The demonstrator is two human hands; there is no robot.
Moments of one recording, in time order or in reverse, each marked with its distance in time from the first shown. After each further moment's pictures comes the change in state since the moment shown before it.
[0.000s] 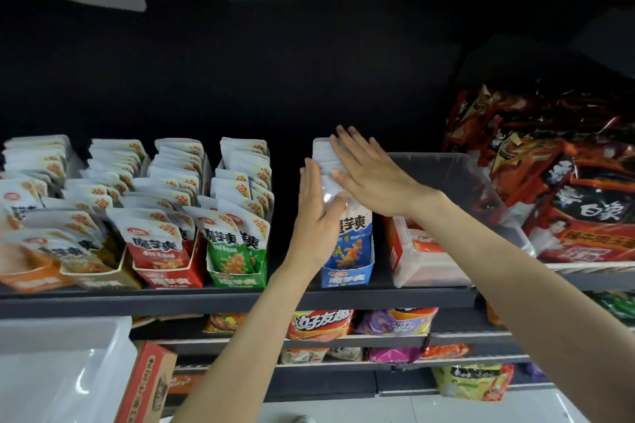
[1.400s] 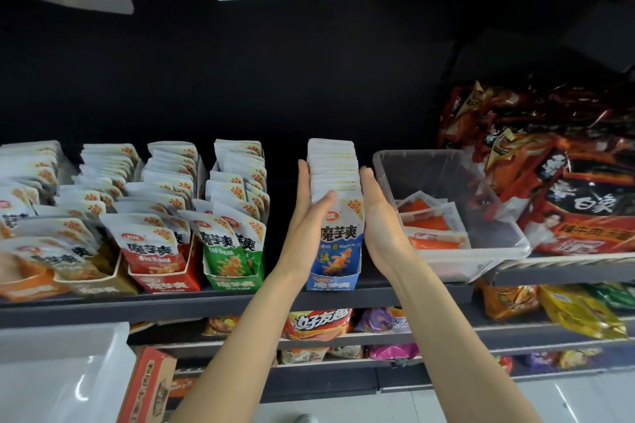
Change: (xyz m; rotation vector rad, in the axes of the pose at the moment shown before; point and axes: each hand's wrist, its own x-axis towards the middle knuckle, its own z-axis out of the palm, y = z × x) left_hand -0.004 -0.011 -0.005 -0.507 -0.079 -0.064; right_hand -0.042 -0.044 0.043 1.694 0.249 0.497
